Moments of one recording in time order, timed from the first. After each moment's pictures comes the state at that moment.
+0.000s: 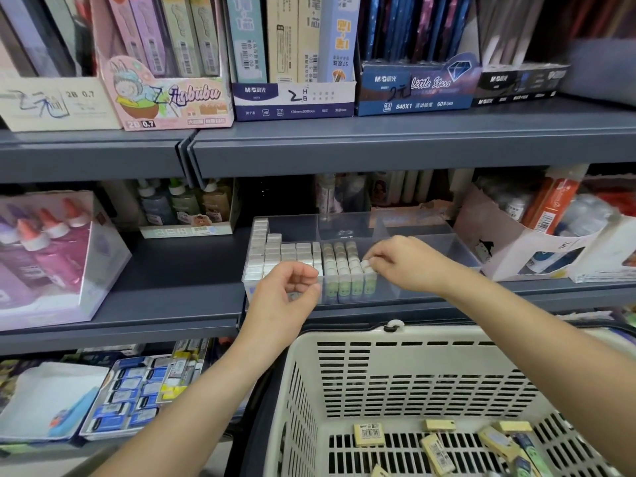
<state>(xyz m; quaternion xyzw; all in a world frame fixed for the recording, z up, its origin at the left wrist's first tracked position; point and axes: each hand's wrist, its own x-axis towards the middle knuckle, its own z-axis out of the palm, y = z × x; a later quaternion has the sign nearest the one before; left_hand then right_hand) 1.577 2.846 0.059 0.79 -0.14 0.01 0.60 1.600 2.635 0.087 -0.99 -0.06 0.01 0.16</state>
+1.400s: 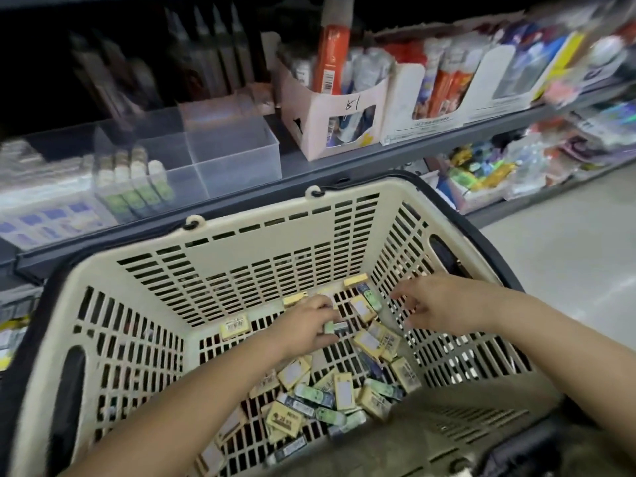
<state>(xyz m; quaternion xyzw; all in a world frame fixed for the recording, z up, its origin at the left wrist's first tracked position) 1.462 2.657 -0.143 0.80 -0.54 -0.24 0.11 1.331 2.474 0.019 -0.93 0.10 0.31 0.16</state>
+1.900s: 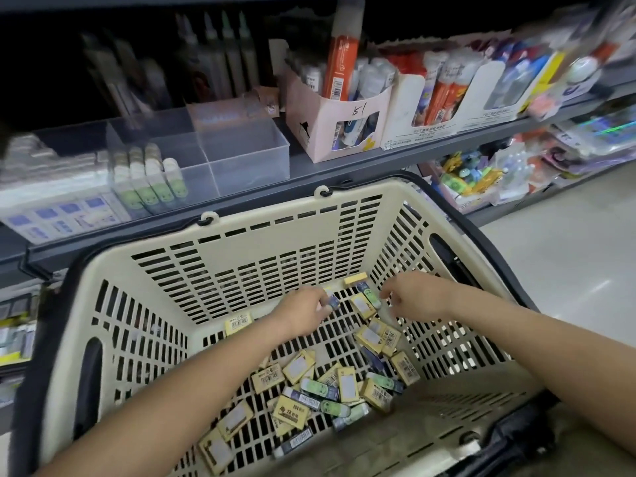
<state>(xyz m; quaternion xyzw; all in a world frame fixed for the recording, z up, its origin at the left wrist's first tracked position) 1.467 2.655 -0.109 0.86 -0.40 -0.27 0.18 1.355 2.489 -0.011 -0.92 0.17 0.33 0.14</state>
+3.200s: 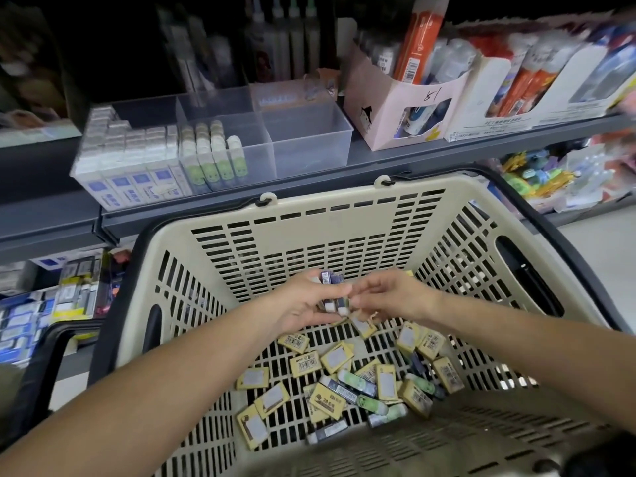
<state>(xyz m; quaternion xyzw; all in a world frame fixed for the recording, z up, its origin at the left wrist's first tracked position) 1.480 2.709 -0.062 0.61 0.04 -0.52 0.60 1.398 2.548 -0.054 -0.77 0.18 0.23 0.57</state>
